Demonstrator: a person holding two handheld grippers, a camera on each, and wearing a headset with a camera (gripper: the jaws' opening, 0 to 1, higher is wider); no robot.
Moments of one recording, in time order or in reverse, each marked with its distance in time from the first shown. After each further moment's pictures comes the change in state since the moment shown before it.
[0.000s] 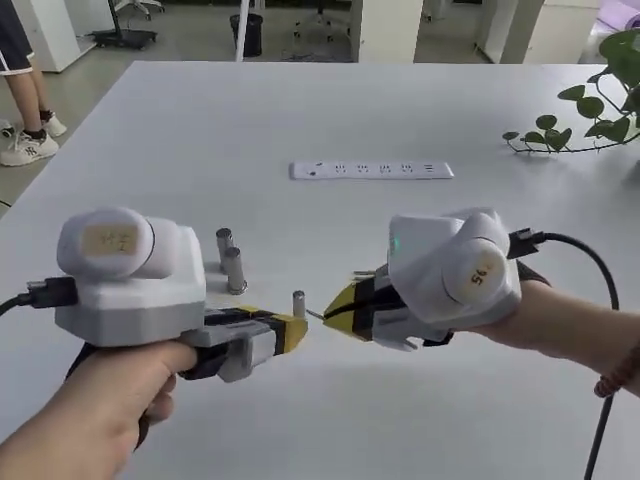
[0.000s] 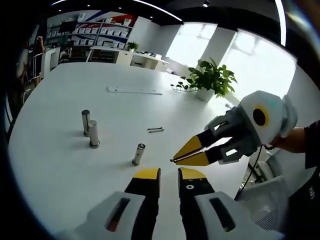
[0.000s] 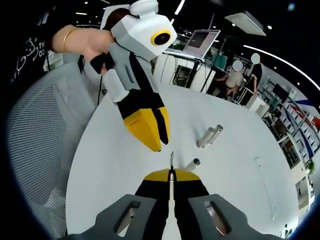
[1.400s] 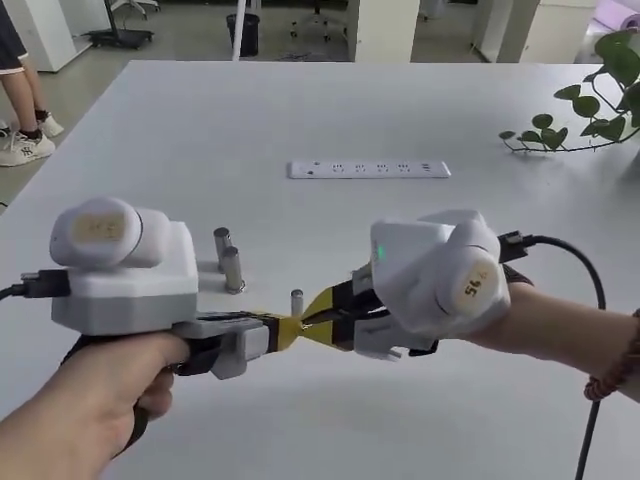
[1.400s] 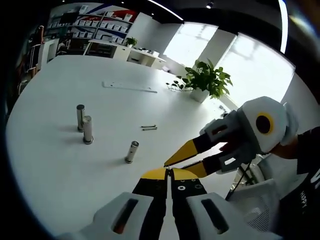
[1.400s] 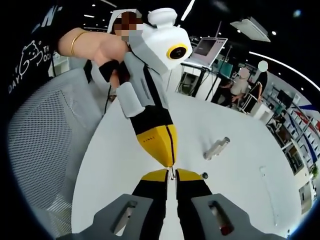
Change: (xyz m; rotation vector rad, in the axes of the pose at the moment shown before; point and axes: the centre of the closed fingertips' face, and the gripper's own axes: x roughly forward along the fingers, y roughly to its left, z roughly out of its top) left arm -0.004 -0.010 -0.001 -0.049 0.015 -0.068; right arm 0.002 0.012 0.022 0.011 -0.061 0.042
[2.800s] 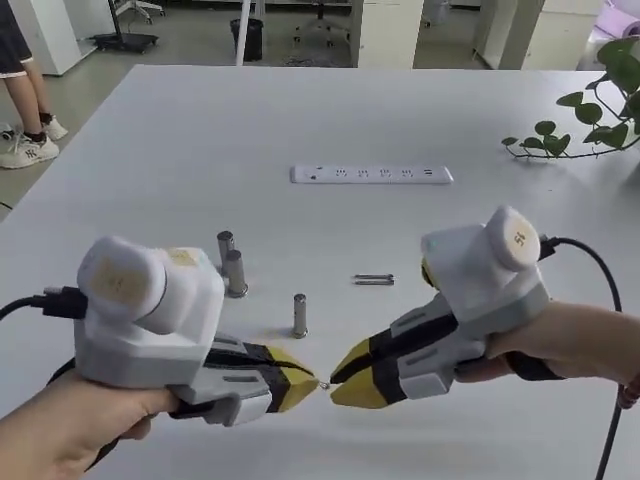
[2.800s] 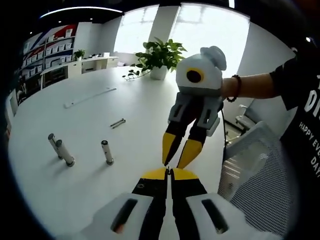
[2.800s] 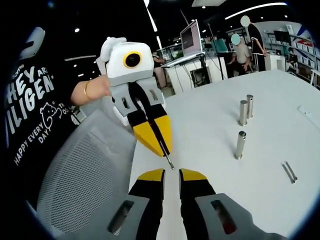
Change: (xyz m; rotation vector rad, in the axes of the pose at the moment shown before) left arm -0.006 -0.027 -0.038 0.443 0.151 -0.208; right arm -0.017 0.051 -0.020 0.485 -0.101 0.328
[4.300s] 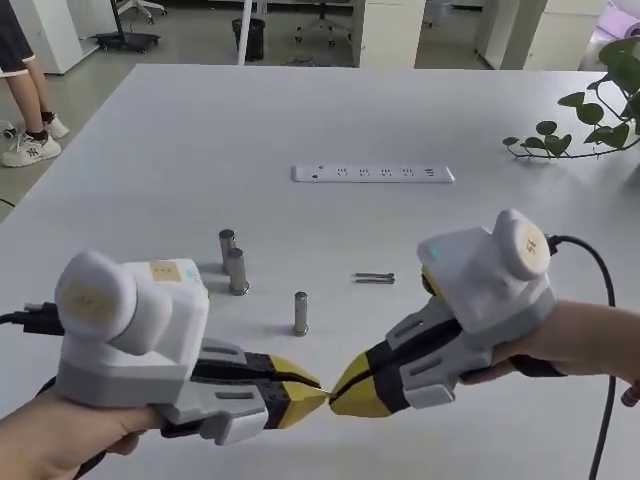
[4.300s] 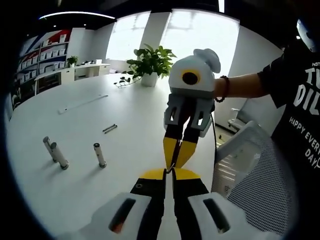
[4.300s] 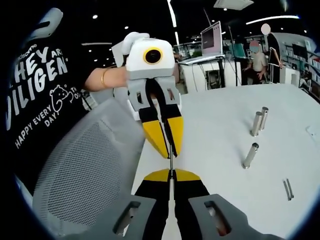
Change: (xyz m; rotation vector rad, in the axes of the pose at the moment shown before) left arm -0.004 -0.012 0.001 0.016 -0.065 -0.049; right arm 0.001 0.015 0.001 -0.159 0.048 0.056
